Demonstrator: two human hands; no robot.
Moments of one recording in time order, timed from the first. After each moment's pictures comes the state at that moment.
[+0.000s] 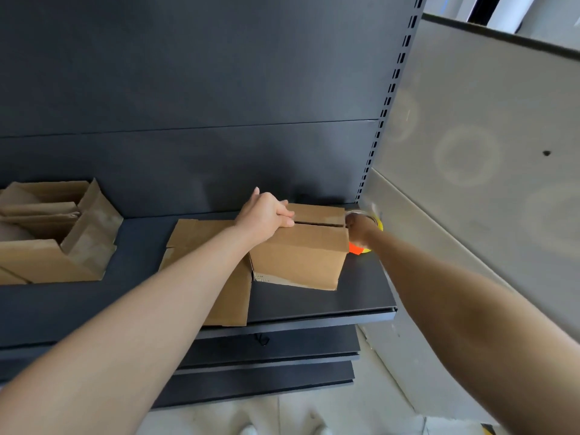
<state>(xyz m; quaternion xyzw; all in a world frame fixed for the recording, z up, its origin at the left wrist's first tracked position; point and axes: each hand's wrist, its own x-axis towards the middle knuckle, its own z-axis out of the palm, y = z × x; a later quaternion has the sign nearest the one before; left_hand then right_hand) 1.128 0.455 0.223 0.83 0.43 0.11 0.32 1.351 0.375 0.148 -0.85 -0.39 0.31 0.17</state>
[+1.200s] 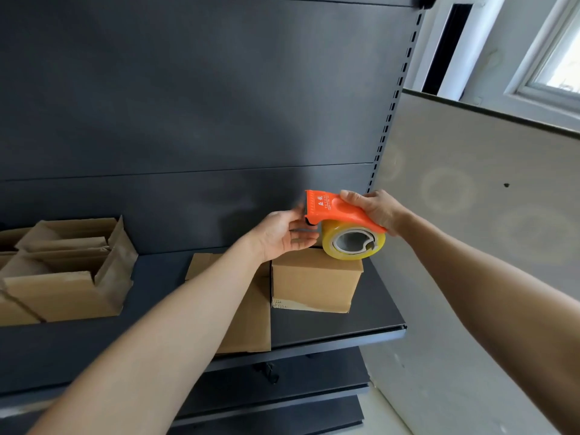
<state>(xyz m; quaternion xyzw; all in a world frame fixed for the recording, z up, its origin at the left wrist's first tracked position) 1.097 0.439 0.286 0.52 0.31 0.18 0.77 1.285 0.341 0.323 -0.78 -0.40 0.30 0.38</state>
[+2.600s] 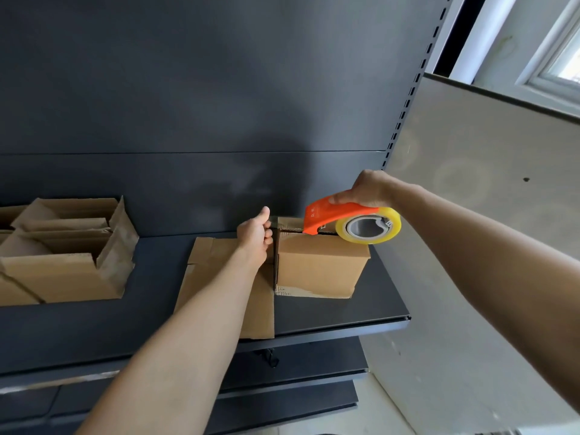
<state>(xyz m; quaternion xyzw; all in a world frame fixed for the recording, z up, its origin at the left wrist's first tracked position) 1.071 0.468 0.220 0.32 0.48 0.37 0.73 1.267 0.388 0.338 -0.87 -0.48 0.14 0.03</state>
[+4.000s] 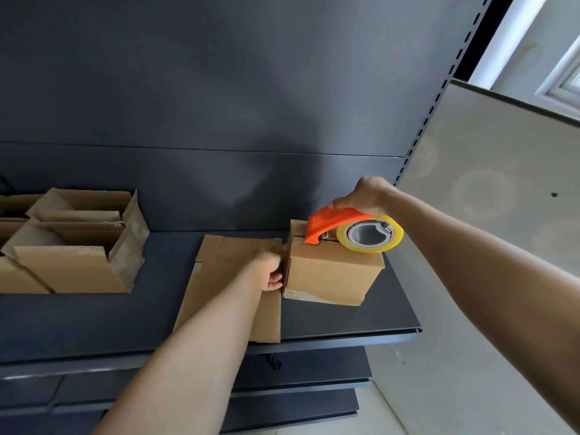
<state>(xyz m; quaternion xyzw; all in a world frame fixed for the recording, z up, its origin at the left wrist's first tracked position) 1.058 0.462 0.185 0.41 0.62 0.10 0.67 1.239 0.410 0.334 -0.87 -0.47 0.15 0.03</state>
